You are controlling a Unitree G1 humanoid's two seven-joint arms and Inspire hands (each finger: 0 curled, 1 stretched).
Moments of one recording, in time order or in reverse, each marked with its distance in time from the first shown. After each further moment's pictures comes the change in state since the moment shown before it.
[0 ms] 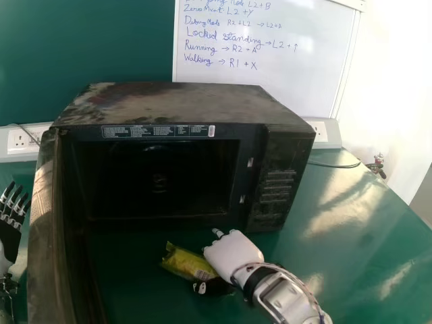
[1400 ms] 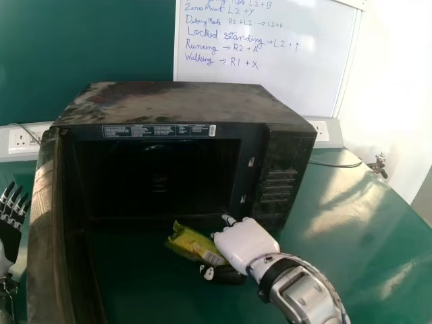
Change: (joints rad) left arm -0.005 -0.001 0.000 0.008 -0.004 0.000 0.001; right arm 0.039 -0.034 -0.120 -0.163 0.074 0.036 0.019
